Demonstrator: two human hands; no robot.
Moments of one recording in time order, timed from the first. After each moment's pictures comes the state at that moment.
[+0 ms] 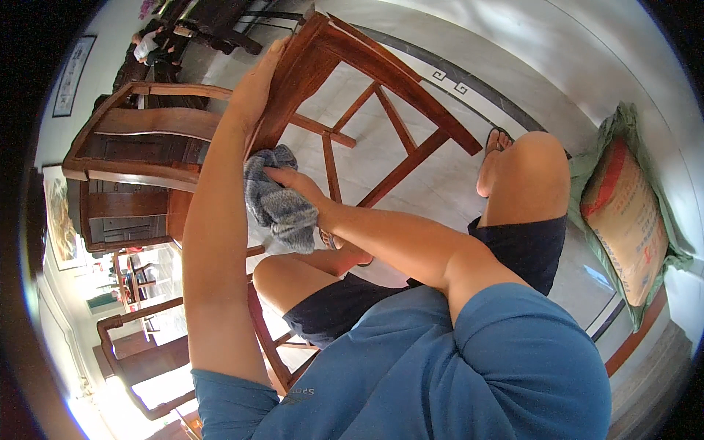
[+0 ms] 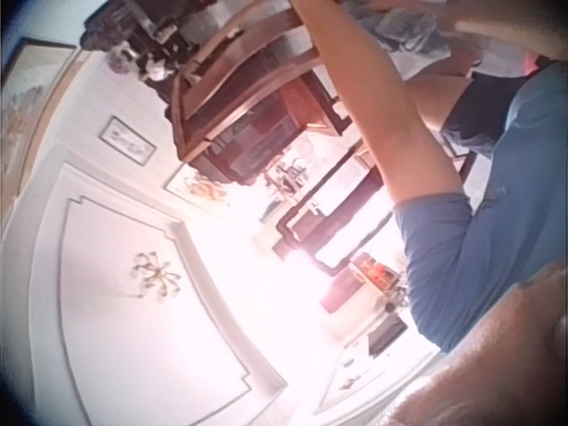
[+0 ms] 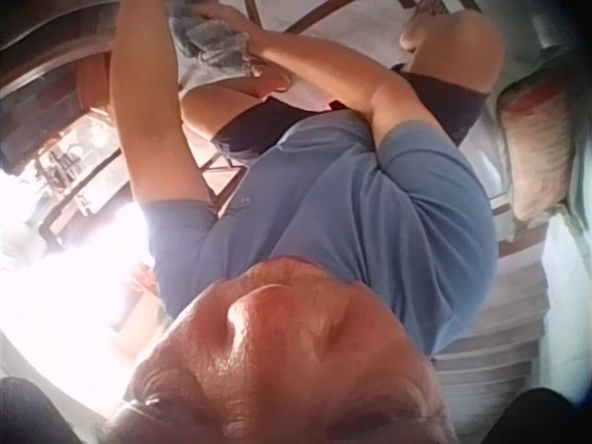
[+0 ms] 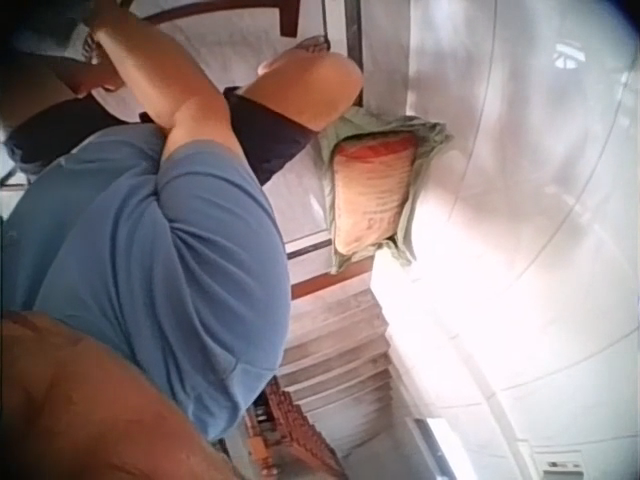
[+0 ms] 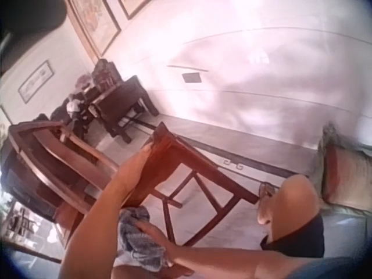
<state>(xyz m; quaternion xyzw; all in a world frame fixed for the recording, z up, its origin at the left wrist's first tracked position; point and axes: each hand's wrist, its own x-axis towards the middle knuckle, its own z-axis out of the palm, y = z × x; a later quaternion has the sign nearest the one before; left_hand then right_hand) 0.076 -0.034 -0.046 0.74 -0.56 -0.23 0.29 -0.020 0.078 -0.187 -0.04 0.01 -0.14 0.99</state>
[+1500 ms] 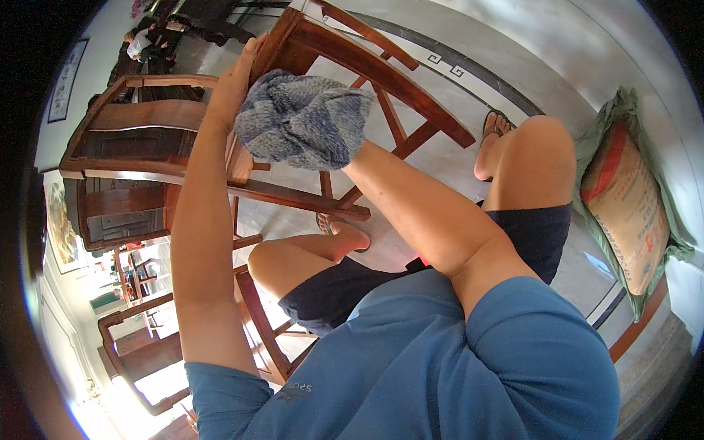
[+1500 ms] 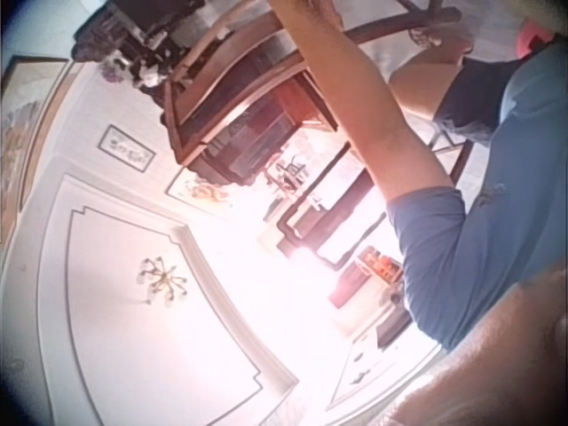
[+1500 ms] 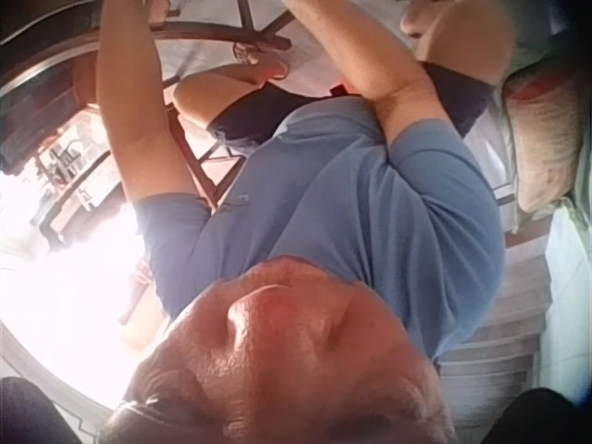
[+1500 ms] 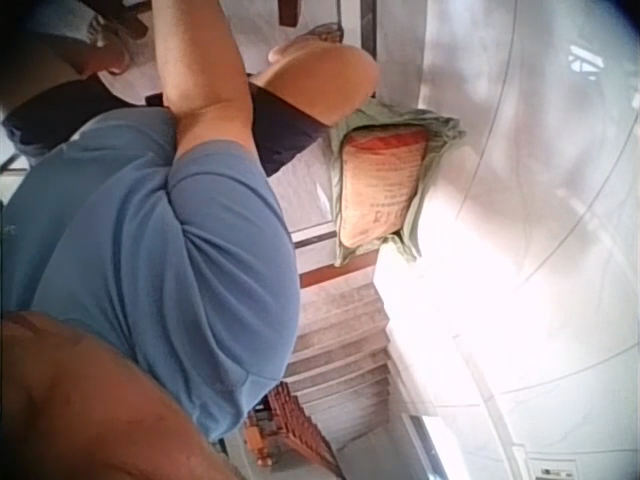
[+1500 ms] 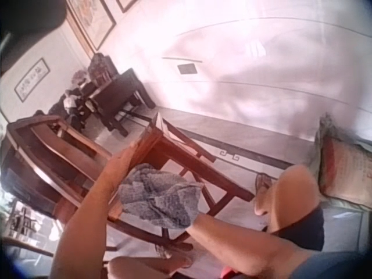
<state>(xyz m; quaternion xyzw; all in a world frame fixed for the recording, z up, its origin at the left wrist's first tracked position) 0.089 -0.010 -0.039 0.76 -0.58 -0.17 0.22 -0.099 -0.001 -0.137 -0.28 -0.13 -0.37 0.88</state>
